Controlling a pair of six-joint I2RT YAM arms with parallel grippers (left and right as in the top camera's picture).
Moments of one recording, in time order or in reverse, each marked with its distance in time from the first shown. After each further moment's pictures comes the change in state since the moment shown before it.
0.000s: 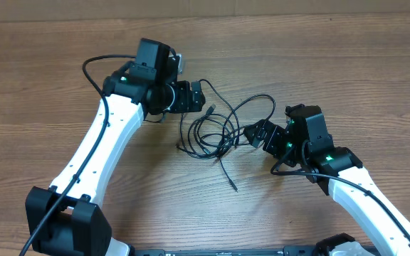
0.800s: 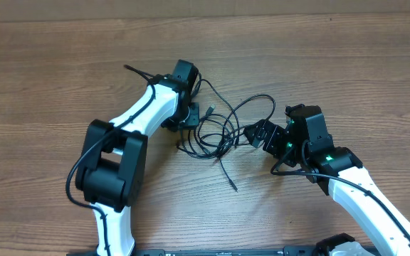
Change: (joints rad) left arm -0.061 0.406 -0.002 0.037 -0.253 -0.048; right arm 0.000 0.000 0.000 0.000 0.002 0.000
